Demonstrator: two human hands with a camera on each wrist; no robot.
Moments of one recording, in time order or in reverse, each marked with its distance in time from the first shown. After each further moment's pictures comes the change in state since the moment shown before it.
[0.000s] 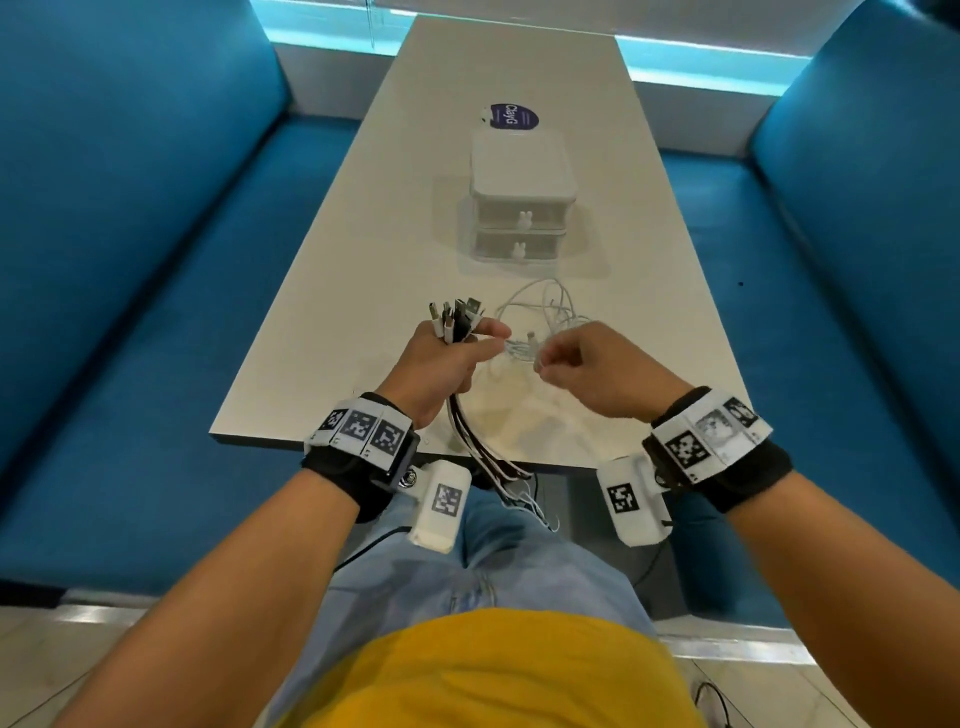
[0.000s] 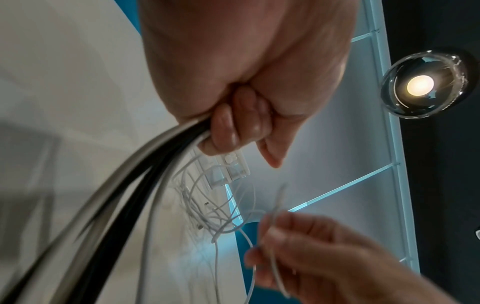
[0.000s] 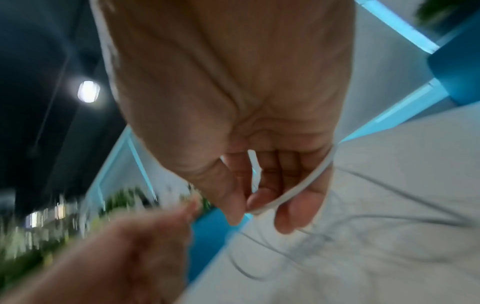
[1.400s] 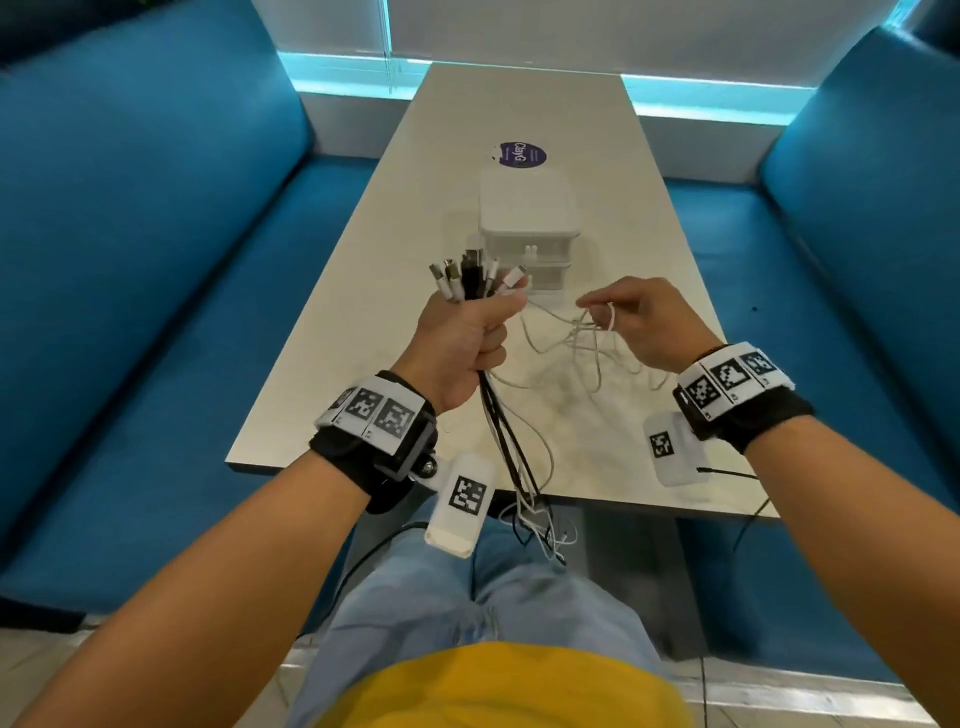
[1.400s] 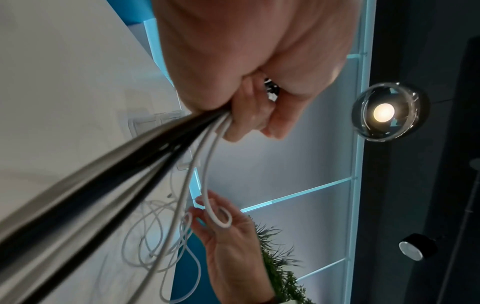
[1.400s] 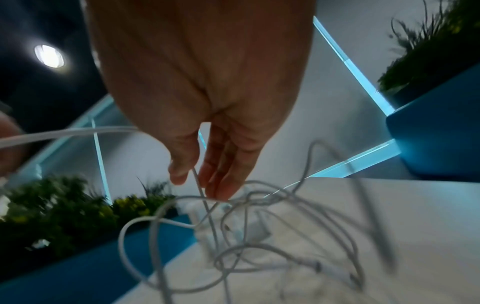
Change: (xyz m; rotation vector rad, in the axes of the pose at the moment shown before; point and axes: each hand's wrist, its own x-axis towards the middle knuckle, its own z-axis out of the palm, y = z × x) left_hand -0.001 0.064 0.020 -0.348 -0.018 0.068; right_hand 0.049 0.041 -0.054 0.182 0.312 -0.147
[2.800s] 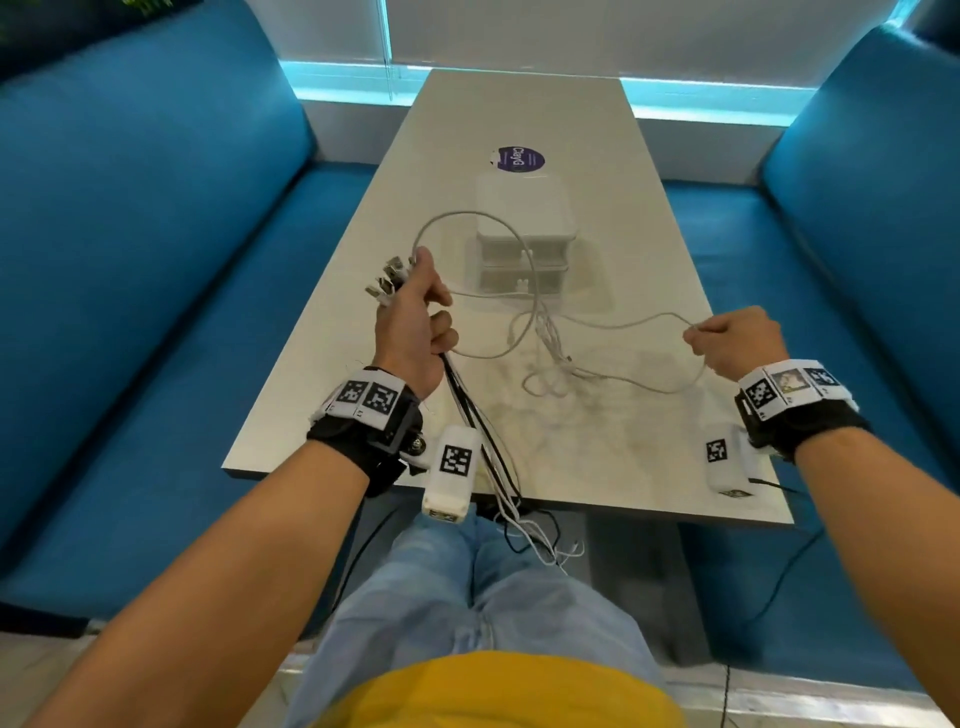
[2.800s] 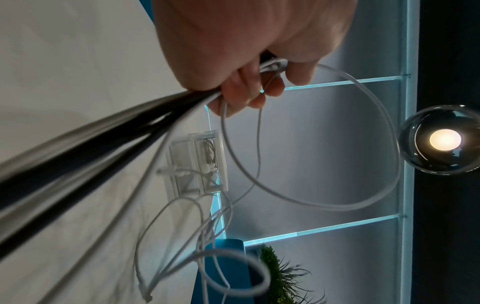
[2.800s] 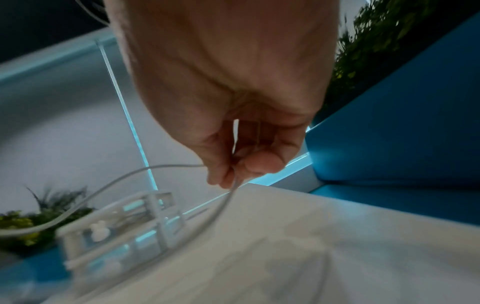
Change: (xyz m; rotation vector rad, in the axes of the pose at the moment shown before) left_hand 0.030 -0.004 -0.027 -0.206 0.352 0.034; right_hand -0.015 0.074 -0.051 -0.204 0.239 0.539
